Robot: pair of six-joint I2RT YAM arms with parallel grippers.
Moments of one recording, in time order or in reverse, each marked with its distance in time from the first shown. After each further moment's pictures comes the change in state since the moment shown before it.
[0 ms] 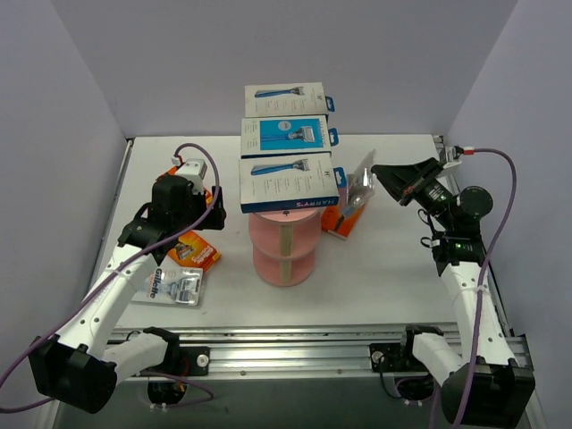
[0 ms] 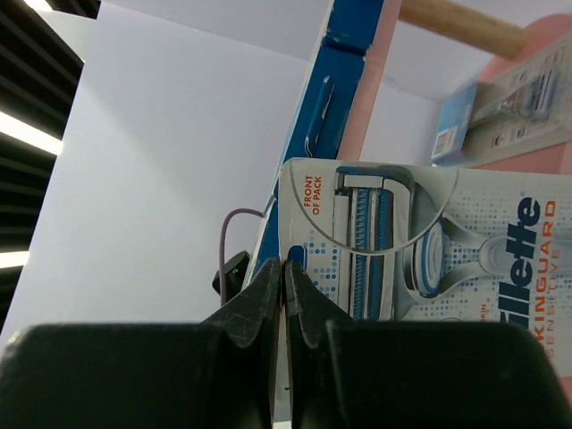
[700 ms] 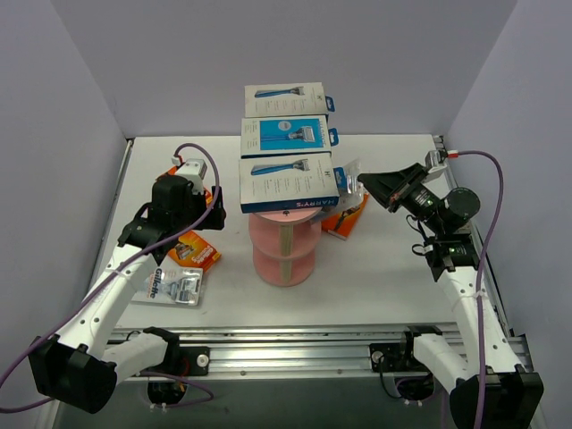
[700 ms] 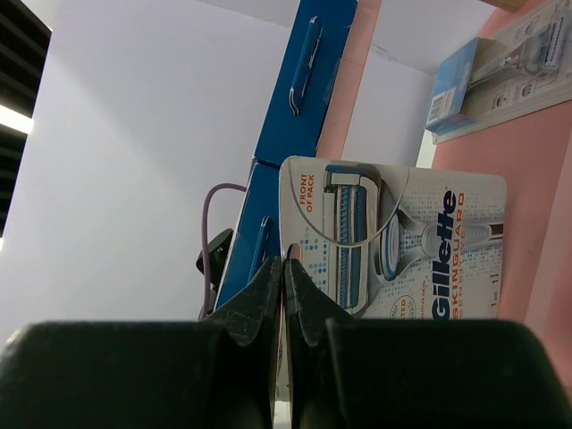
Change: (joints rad) left arm 0.000 0.000 0.000 -0.001 -0.001 0.002; right arm 0.135 -0.029 -0.014 -0.106 0.076 -0.084
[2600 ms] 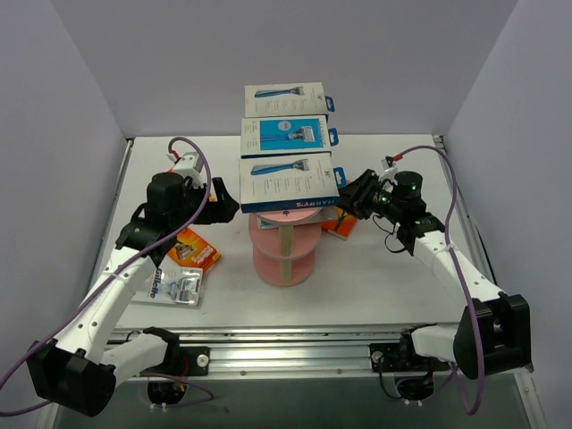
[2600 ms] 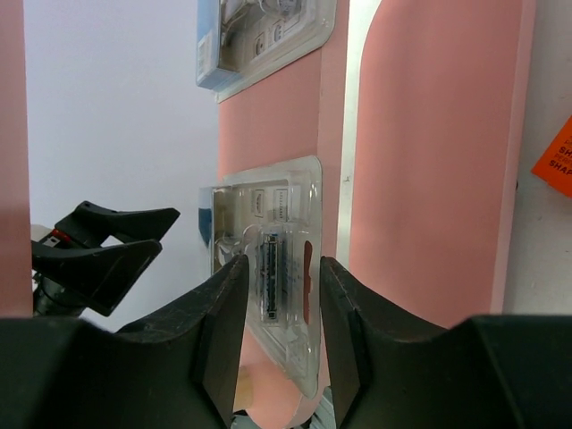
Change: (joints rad) left arm 0.000 -0.026 0.000 0.100 0.169 -0.163; right arm 0.176 0.323 0.049 -0.249 0.157 -0.398
